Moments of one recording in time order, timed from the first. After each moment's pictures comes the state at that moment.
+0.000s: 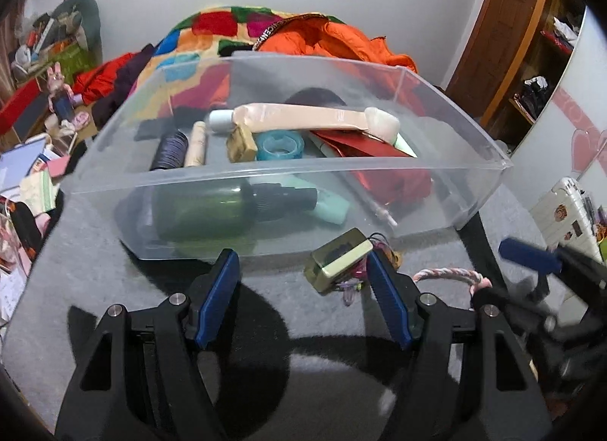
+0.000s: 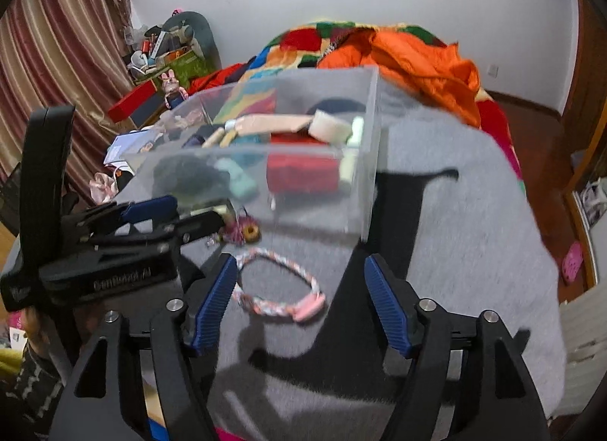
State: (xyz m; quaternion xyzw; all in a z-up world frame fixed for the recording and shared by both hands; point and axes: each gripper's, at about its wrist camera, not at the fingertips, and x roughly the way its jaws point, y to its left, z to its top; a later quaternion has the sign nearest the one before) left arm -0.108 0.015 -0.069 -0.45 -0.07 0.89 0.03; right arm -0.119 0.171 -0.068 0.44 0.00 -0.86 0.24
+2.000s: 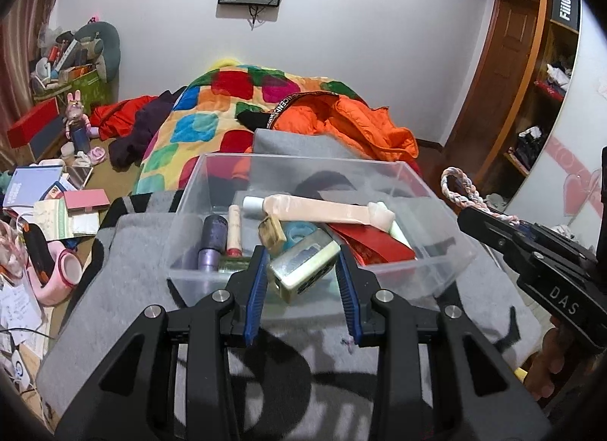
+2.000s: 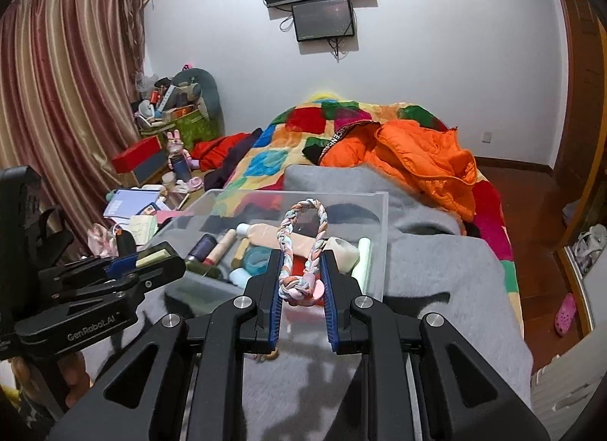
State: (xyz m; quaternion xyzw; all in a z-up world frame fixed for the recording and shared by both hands) left arm -0.096 -0.013 -0.001 -0.35 -0.09 0.93 0.01; right arm -0.147 0.143 0.001 0.31 0.00 -0.92 0.23
